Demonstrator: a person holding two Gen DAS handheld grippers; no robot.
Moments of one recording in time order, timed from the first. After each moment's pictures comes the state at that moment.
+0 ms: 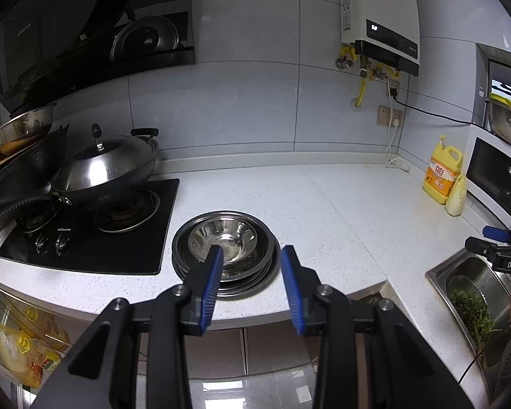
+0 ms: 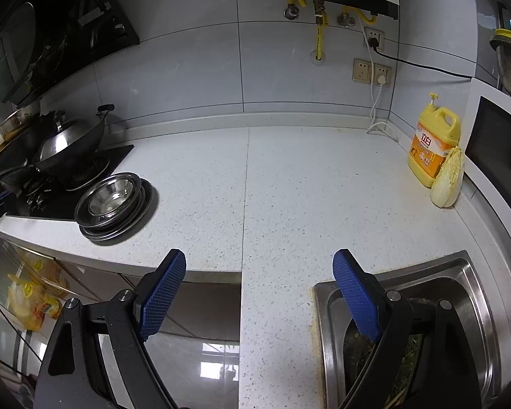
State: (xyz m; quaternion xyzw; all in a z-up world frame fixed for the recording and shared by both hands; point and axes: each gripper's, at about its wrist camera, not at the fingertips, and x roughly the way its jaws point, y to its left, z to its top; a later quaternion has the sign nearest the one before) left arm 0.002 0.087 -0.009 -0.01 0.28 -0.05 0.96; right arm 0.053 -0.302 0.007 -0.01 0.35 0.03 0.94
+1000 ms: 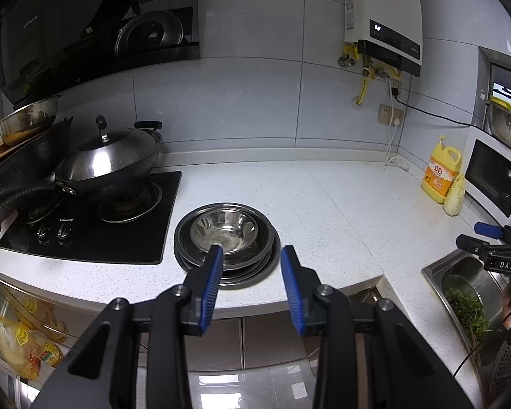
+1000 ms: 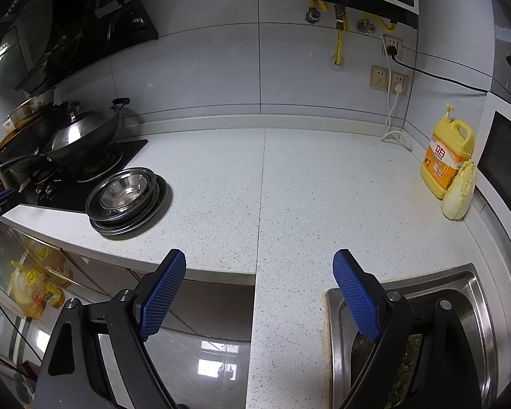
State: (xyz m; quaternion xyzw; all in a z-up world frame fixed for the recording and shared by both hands) left arm -0.011 0.092 -0.010 -0.02 0.29 -0.05 0.96; right arm 0.054 -0.285 0.008 -0.02 0.35 0.06 0.94
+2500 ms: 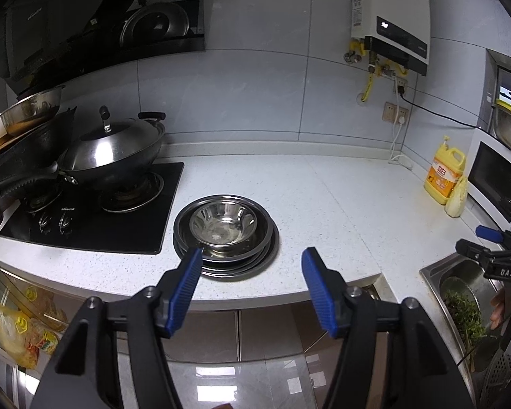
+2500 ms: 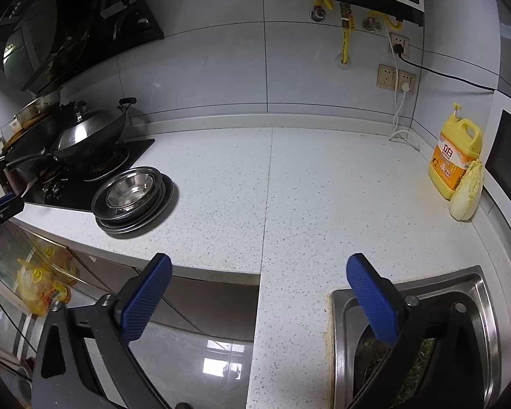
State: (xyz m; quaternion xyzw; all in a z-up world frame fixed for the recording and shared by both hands) left arm -0.012 0.084 -0.009 -0.03 0.31 -0.04 0.95; right arm 0.056 -0.288 0.006 -0.02 0.35 0.07 0.93
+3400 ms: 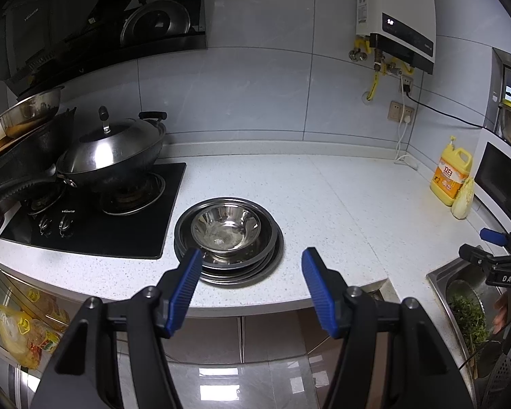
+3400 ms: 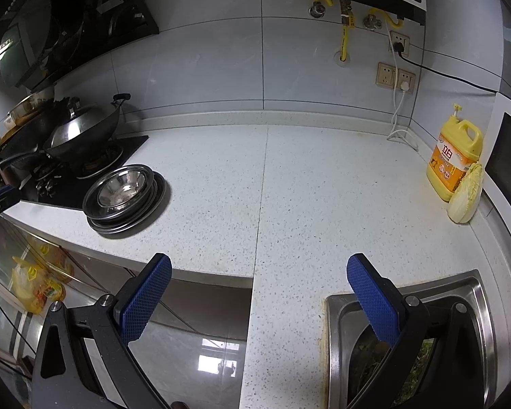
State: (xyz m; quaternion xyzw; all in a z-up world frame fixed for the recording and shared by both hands) left arm 0.005 0.078 -0.009 -0.03 0.31 -0.03 0.95; right arm 0.070 -0.291 0.003 -0.03 0.36 0.07 0.93
